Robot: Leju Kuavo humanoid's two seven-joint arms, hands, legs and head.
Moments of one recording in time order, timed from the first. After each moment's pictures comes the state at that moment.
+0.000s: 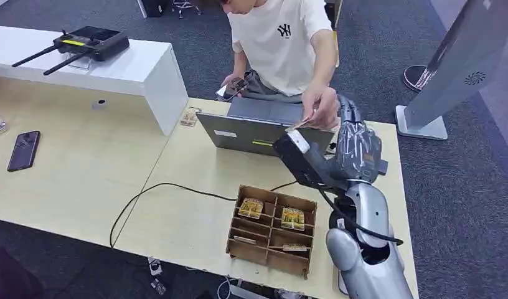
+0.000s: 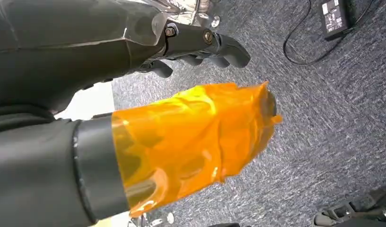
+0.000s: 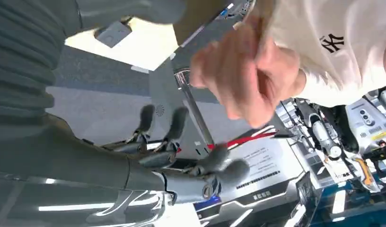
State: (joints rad) left arm -0.09 -0.23 0.58 -0.29 -1.52 0.12 0.30; right arm -0.41 0.16 0.47 -1.45 1.17 -0.12 0.38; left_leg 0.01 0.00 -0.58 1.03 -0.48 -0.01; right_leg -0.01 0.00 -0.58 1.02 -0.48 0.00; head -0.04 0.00
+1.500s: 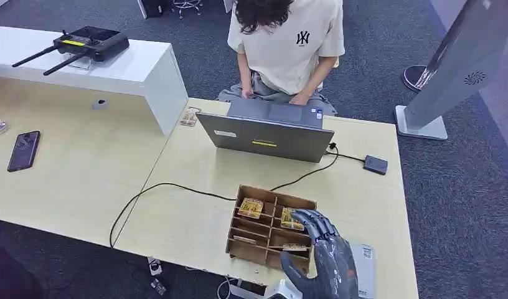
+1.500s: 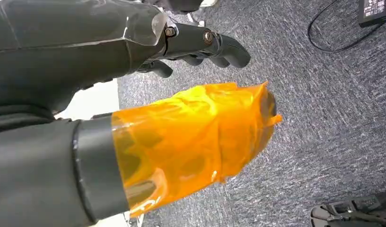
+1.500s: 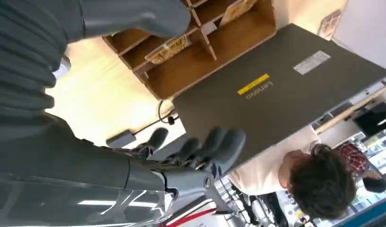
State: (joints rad) left arm -0.03 -0.23 0.73 -0.32 -1.48 0.16 0.22; right arm 0.11 -0.11 0.70 -1.74 0.93 -0.29 0.13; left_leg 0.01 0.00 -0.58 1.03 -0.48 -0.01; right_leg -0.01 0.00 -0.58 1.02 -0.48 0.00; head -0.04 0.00
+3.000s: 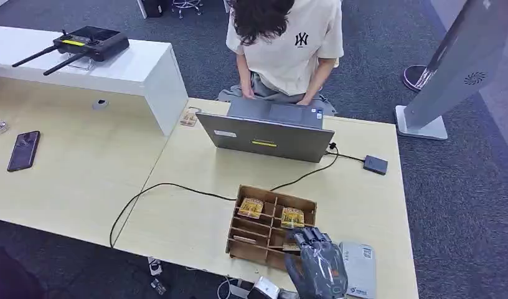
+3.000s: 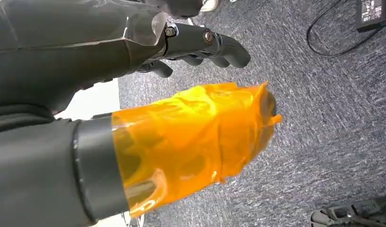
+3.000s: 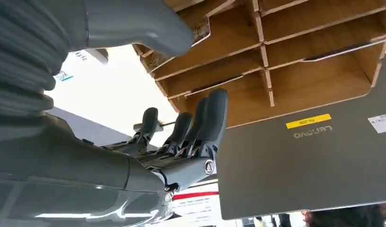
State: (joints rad) left arm -0.04 -0.23 0.74 -0.32 -1.51 0.15 0.23; right arm 0.05 -0.12 0.75 -1.53 1.18 -0.28 0.25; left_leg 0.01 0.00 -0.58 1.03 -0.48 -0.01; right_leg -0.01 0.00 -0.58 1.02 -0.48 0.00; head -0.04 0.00
